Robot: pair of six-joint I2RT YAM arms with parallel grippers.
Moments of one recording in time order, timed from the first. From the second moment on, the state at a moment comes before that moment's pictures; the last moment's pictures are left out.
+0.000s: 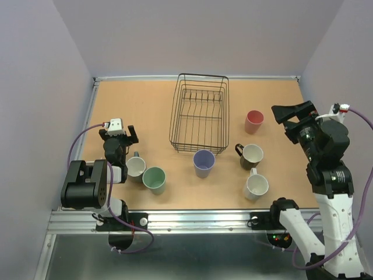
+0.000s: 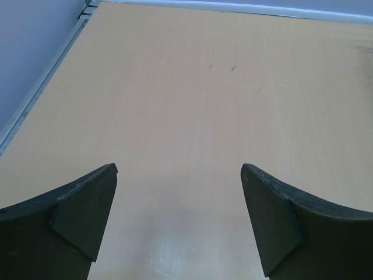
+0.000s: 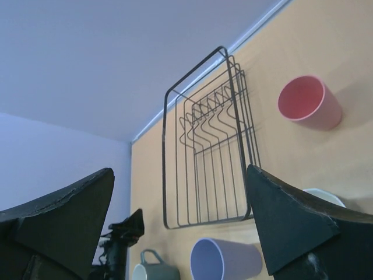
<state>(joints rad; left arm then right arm) 0.01 1.47 0.23 1.17 -0.10 -0.04 0.05 0.69 1.09 -0.54 -0.02 0.89</state>
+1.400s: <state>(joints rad) 0.01 1.47 0.23 1.17 -0.10 -0.04 -0.06 1.49 1.42 -0.75 -0.10 0.79</state>
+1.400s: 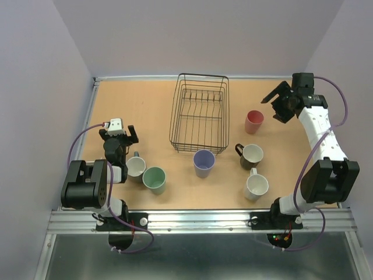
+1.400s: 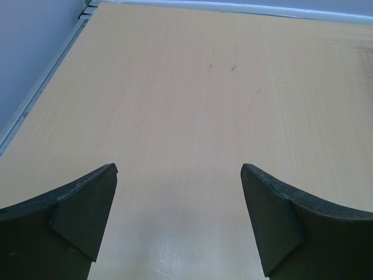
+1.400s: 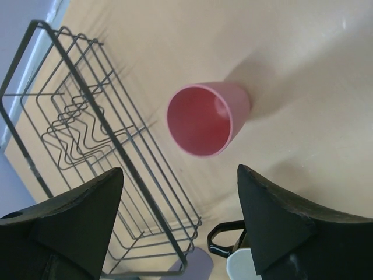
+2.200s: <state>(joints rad) 0.01 1.47 0.23 1.17 -0.10 -0.04 -0.06 1.72 1.44 -0.78 -0.06 0.75</state>
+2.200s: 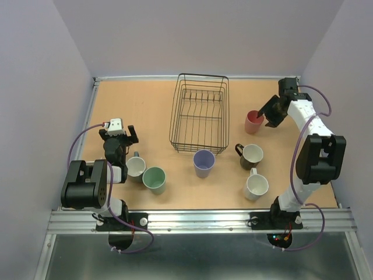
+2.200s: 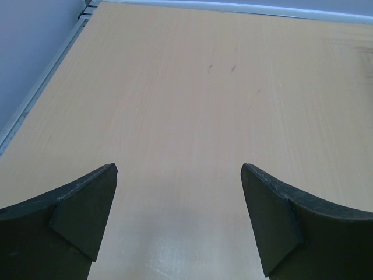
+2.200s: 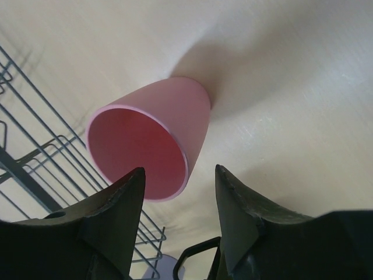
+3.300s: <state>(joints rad) 0.01 1.47 0.23 1.17 -0.10 -0.04 0.00 1.69 1.56 -0.90 0.02 0.64</state>
